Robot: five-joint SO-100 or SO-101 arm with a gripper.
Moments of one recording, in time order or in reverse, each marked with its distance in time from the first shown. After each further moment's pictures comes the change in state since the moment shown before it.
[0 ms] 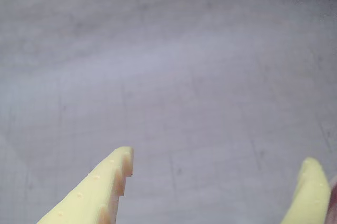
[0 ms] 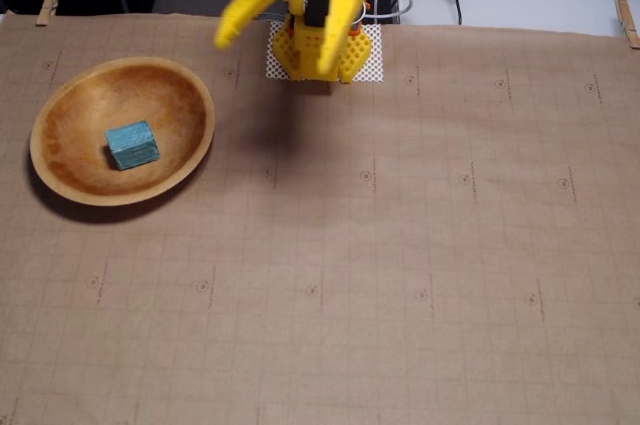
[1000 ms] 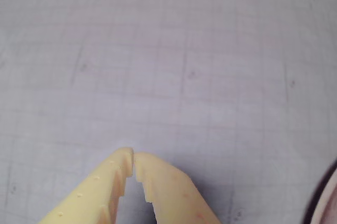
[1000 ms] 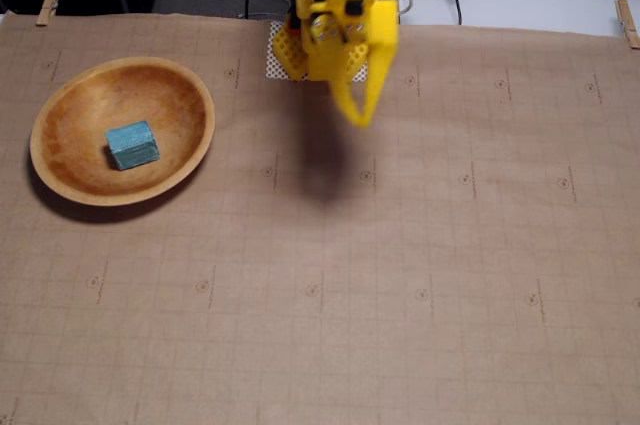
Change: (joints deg) arm -2.5 0.0 21.5 0.0 -9.8
